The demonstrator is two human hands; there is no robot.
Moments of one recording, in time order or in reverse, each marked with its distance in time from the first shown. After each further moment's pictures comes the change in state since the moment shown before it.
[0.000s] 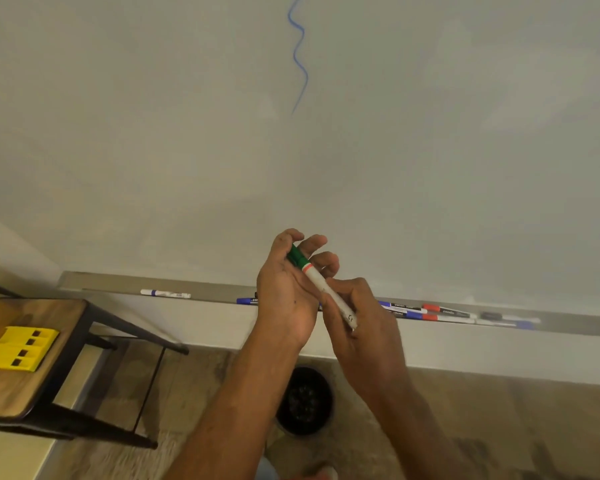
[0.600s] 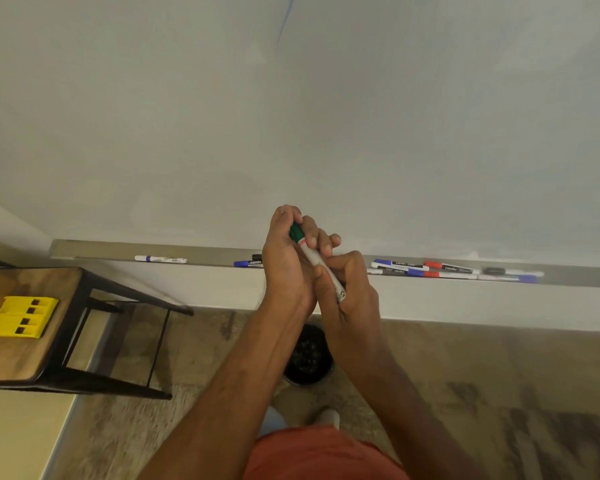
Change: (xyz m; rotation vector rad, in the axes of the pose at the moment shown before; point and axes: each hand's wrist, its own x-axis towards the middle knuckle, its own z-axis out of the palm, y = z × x) left_hand 0.022 -0.035 -0.023 0.062 0.008 0.098; right_hand -0.012 0.001 0.022 0.314 -0.040 0.208
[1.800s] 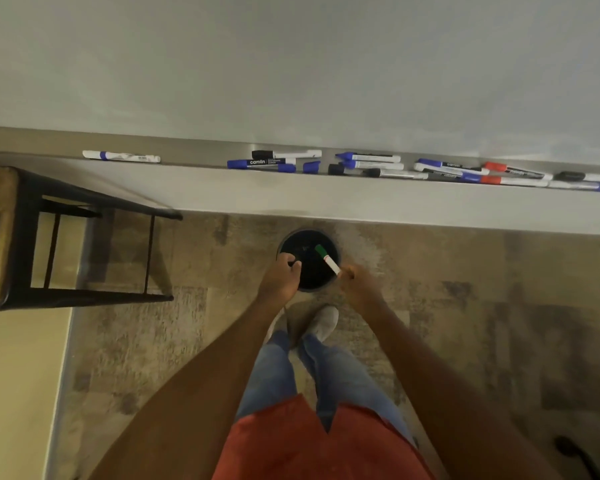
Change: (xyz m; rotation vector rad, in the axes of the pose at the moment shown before) left_hand 0.033 -0.163 -0.339 1.543 0.085 -0.644; right_hand -0.052 0.310 0.062 -0.466 -0.343 0.825
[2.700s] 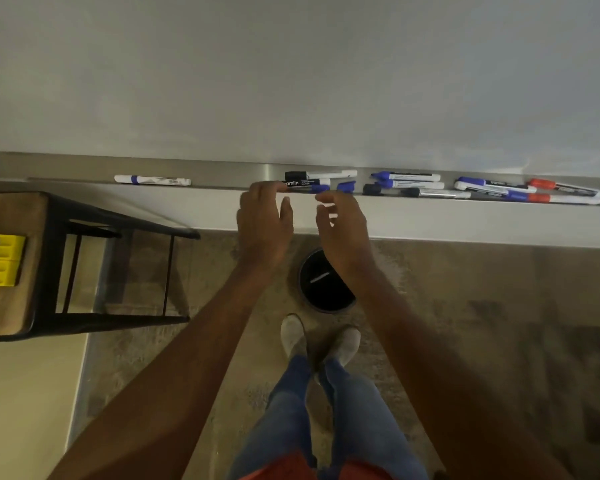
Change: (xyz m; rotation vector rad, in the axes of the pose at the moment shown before) left_hand 0.018 0.067 -0.145 0.146 0.664 0.552; right_hand 0.021 -0.181 0.012 0.209 0.359 -0.486
